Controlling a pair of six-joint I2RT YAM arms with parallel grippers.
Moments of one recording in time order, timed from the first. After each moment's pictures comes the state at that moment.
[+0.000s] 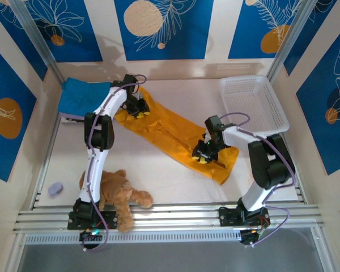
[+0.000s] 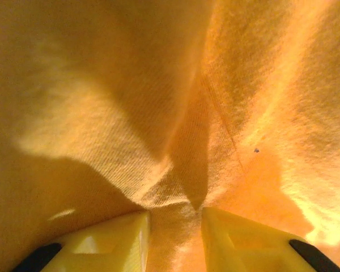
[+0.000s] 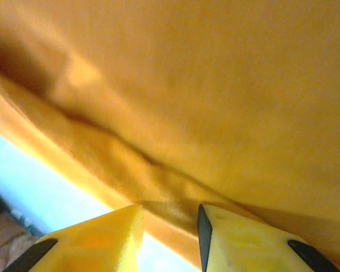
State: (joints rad) left arm -0.22 2.60 2.39 -1.12 0.43 -0.49; right arm 0.36 1.65 0.88 -0.65 -0.50 0.69
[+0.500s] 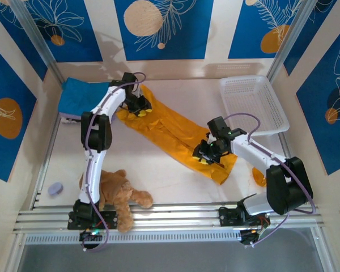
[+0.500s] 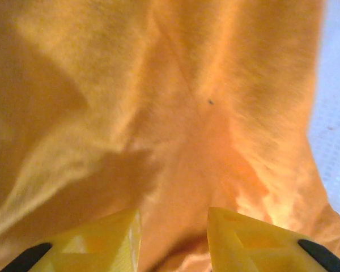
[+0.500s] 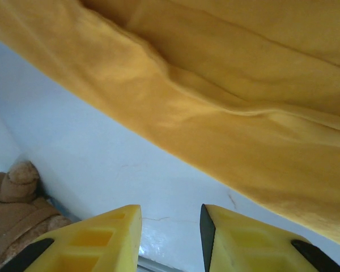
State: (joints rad) left arm -0.23 2.48 2.26 -1.04 0.49 -0.52; right arm 0.40 1.40 0.85 -0.72 -0.44 0.80
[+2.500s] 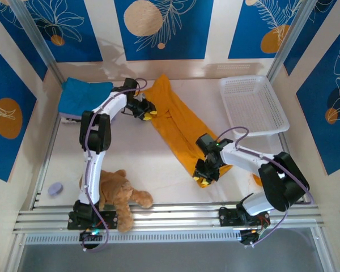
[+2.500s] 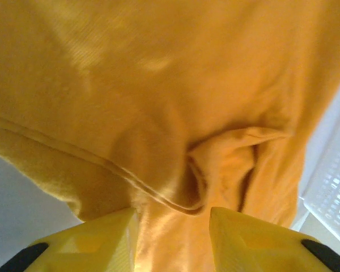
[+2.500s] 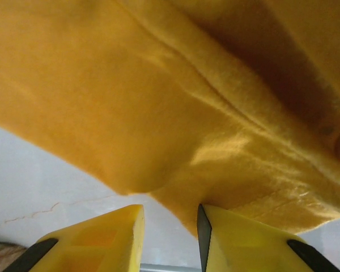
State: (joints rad) left arm -0.25 2.44 2.03 -0.80 0.65 -0.65; right arm 0.58 1.45 0.73 -0.80 -0.33 0.99
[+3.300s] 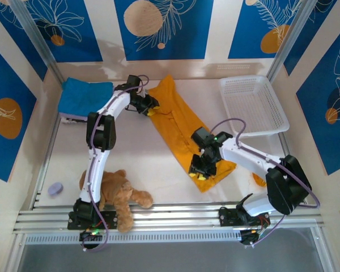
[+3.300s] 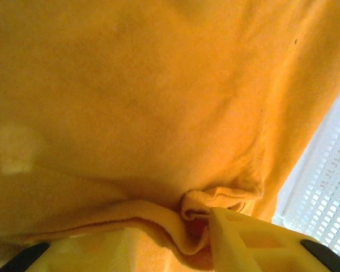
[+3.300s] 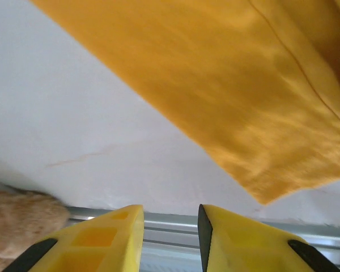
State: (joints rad) left arm -0.25 2.59 2.30 -0.85 0.68 -0.70; right arm 0.64 1.44 0.93 -0.96 -0.33 0.92
